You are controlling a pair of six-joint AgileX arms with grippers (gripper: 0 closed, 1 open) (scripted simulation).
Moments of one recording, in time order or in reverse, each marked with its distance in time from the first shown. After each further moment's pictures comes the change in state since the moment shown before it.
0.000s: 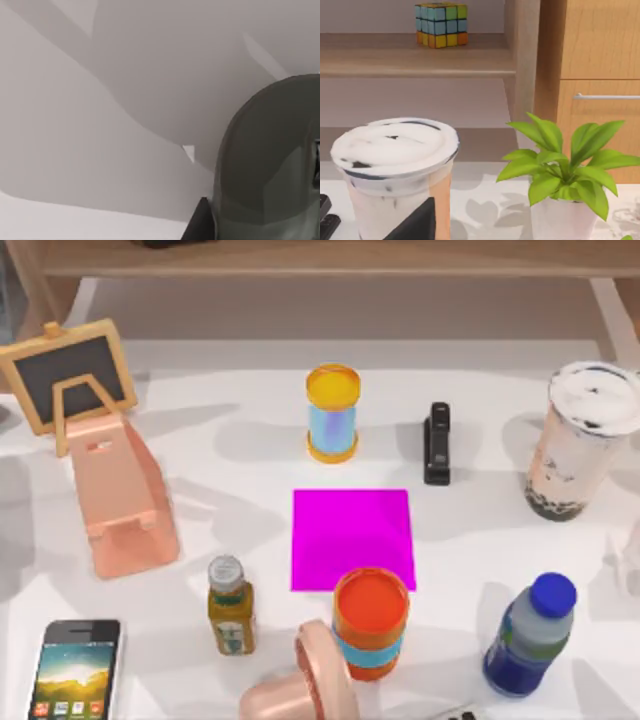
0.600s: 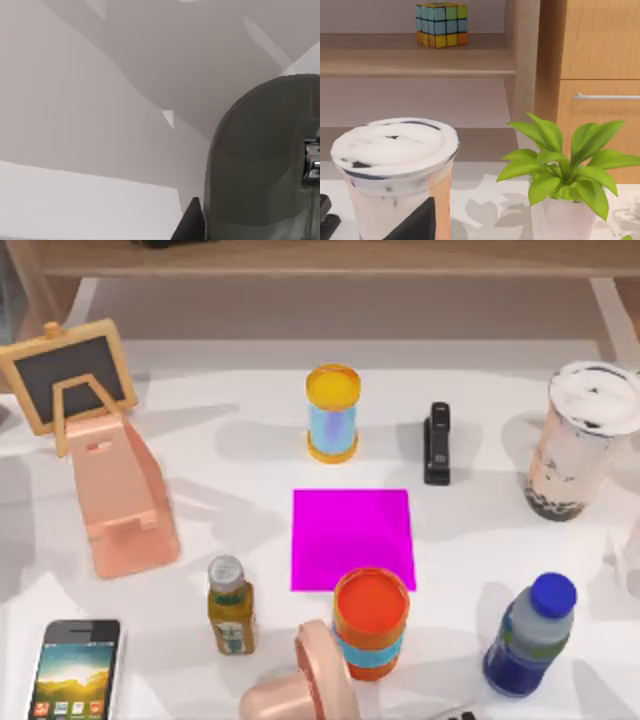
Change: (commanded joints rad) left arm -0.002 -0.031 0.037 -0.050 -0.011 -0.001; right arm 0.000 0.000 0.000 0.000 0.000 0.000
